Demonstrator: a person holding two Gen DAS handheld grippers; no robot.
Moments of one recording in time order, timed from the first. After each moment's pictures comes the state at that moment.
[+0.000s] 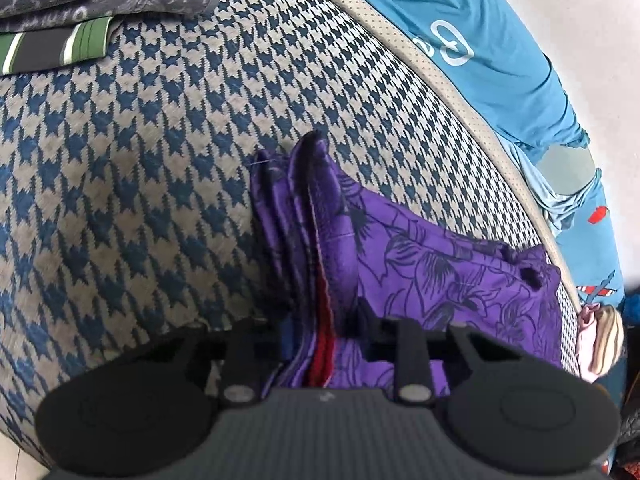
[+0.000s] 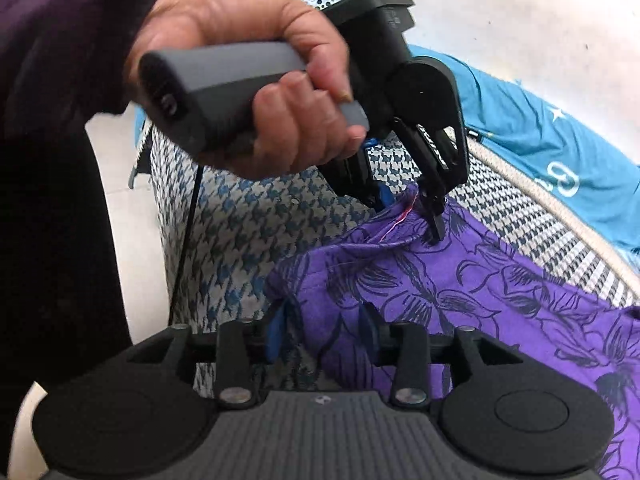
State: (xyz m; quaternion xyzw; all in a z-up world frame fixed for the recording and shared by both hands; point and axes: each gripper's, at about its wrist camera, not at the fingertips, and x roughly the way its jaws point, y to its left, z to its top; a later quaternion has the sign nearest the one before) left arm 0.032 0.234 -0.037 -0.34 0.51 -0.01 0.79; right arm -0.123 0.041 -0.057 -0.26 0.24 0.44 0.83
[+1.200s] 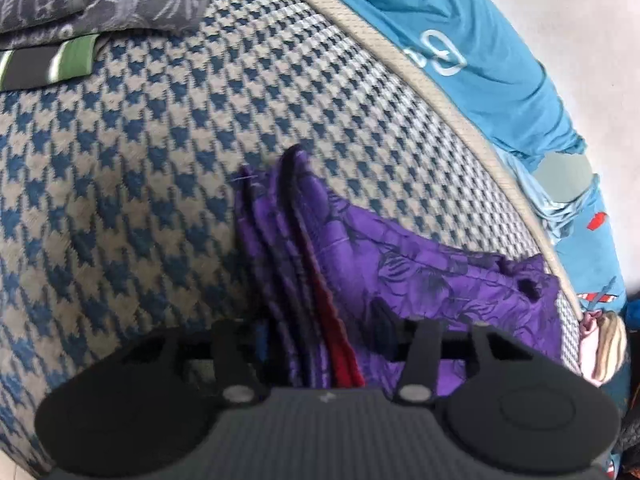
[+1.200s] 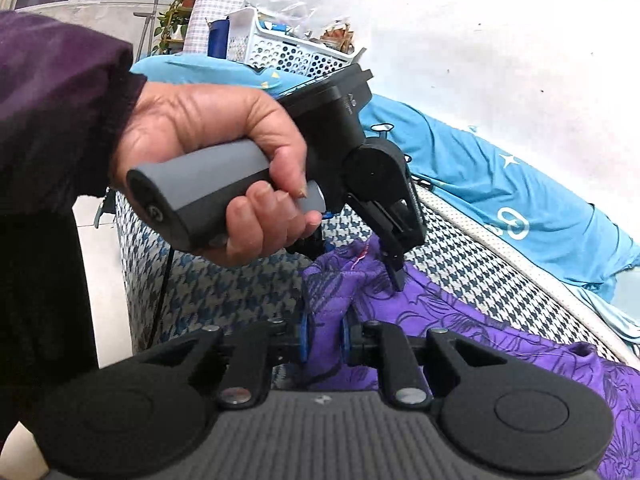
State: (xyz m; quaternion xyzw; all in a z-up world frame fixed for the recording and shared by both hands) left arm 0.051 0.221 -0.036 -0.35 0.48 -0.02 0.80; right arm -0.119 0.020 -0.022 -0.24 0.17 0.40 0.87
